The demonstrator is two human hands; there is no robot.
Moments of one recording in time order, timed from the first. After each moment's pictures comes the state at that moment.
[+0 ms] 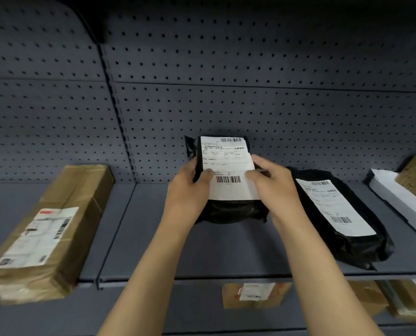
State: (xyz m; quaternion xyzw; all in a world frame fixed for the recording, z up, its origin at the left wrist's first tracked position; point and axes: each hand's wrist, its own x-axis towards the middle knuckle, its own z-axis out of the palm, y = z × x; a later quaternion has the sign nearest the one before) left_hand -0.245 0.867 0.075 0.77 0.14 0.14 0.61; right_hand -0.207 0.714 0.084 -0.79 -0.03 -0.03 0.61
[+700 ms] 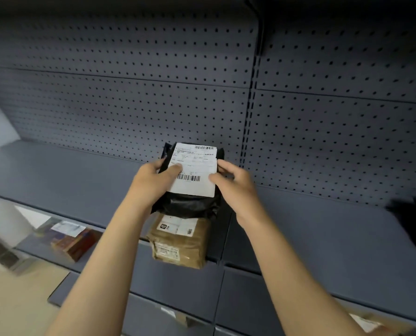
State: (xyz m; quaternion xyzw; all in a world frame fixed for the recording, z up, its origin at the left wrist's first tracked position) left_hand -0.362 1.142 0.089 0.72 0.33 0.17 0.58; right_hand -0.277 0.987 0.072 -0.73 -0.19 0.14 0.64
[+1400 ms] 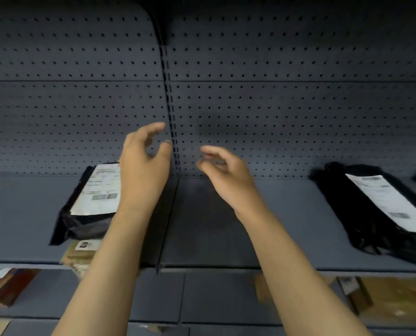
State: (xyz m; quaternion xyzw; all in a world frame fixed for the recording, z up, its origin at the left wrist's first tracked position) left_hand -0.292 1.016 0.104 0.80 0.14 0.38 0.45; right_hand -0.248 0.865 0.089 -0.77 -0.16 0.05 0.62
